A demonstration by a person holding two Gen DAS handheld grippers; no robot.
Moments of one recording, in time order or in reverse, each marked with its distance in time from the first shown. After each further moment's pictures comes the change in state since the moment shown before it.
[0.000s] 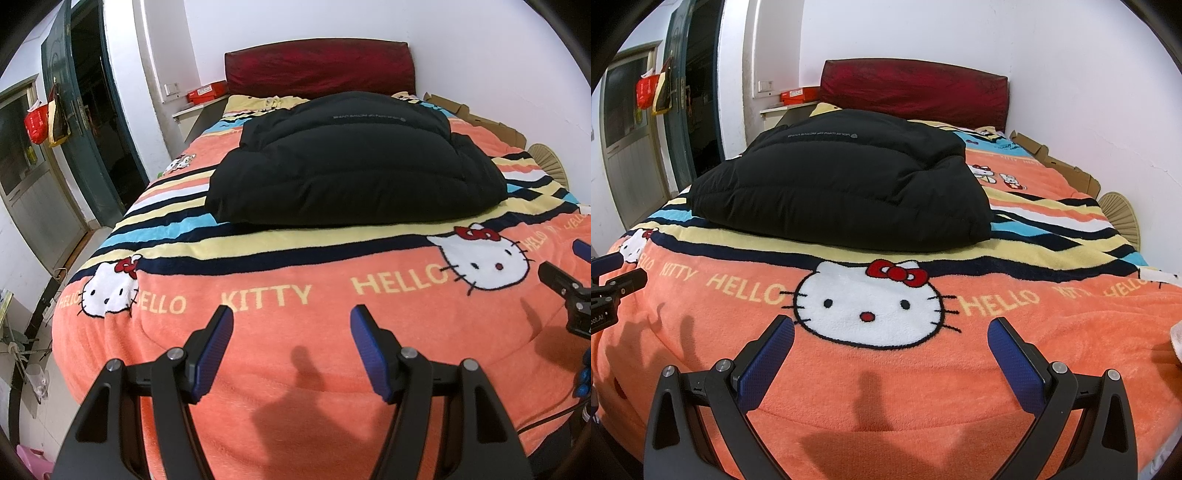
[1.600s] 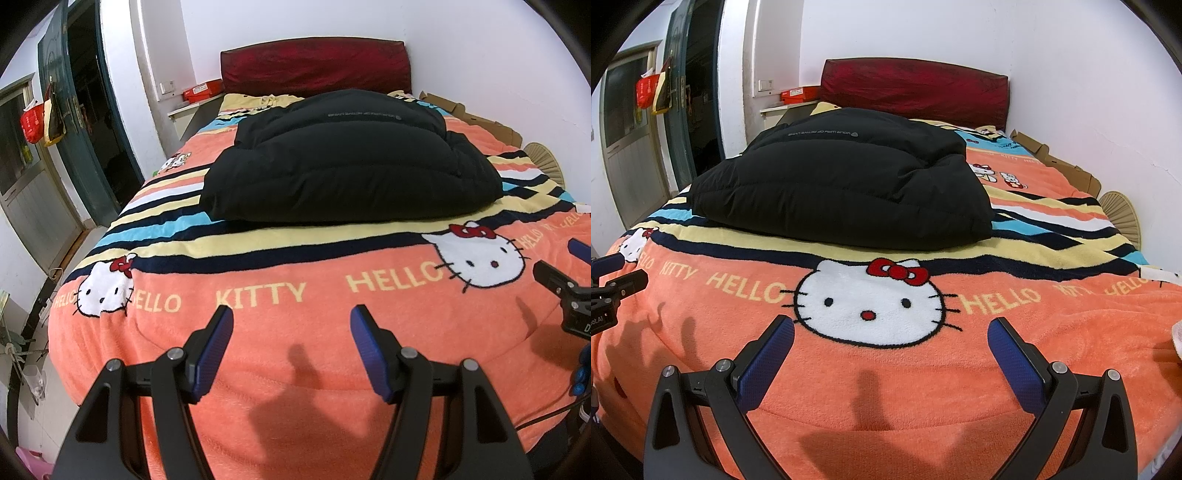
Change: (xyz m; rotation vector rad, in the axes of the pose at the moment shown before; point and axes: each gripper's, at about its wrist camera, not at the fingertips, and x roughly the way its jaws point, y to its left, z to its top) left arm 0.003 0.002 -0.001 0.005 0.015 -0.021; right arm 0.001 -0.002 -0.002 -0.004 0.003 0.003
